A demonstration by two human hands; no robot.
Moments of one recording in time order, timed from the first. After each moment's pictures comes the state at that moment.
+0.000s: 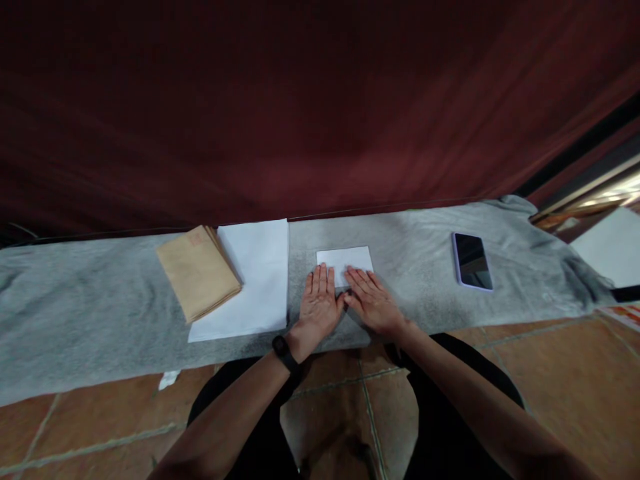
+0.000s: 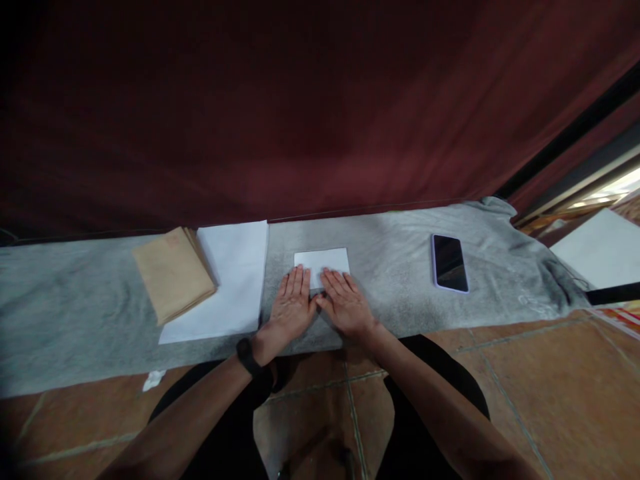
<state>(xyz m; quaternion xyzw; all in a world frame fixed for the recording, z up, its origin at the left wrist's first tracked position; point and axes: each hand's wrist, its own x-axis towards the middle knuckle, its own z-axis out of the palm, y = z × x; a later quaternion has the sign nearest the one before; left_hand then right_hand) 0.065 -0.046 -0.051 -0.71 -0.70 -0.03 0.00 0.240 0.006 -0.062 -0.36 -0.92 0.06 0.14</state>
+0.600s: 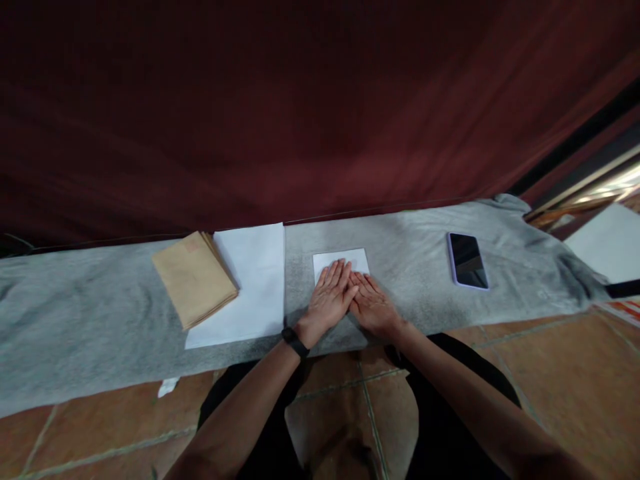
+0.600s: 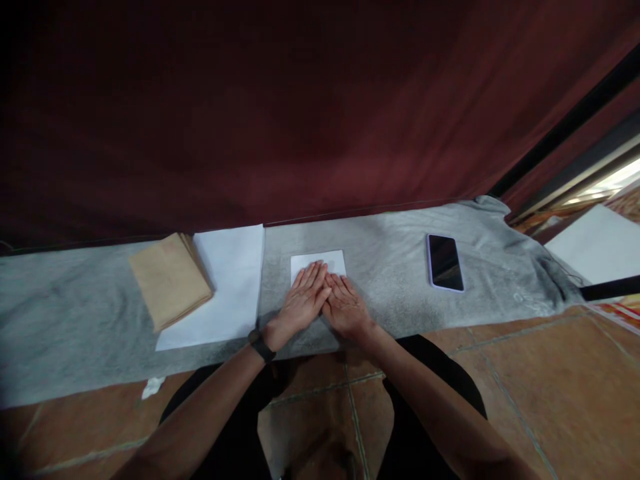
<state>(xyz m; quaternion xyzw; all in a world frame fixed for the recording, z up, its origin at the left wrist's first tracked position) 0.074 -0.015 -0.052 -0.78 -0.62 -0.11 -0.07 0.240 0.002 -0.081 -0.35 -0.92 0.01 0.17</state>
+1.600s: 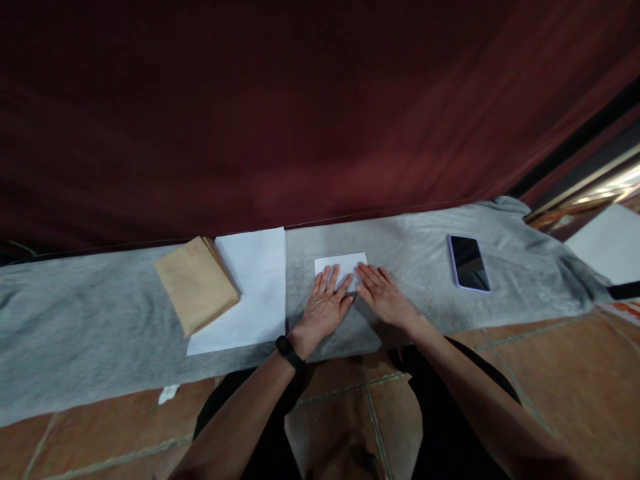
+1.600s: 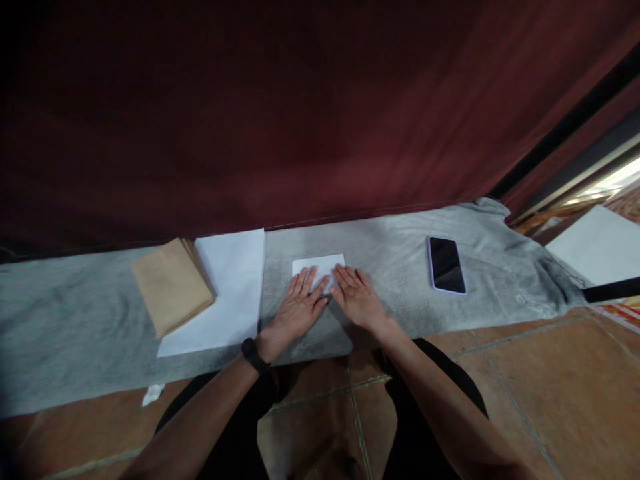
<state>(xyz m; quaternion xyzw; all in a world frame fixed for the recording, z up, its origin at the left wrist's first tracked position) 0.062 -0.027 -0.051 -0.78 -0.62 -0.07 -0.02 0.259 0.040 -0.060 -0.41 -0.90 0.11 0.09</state>
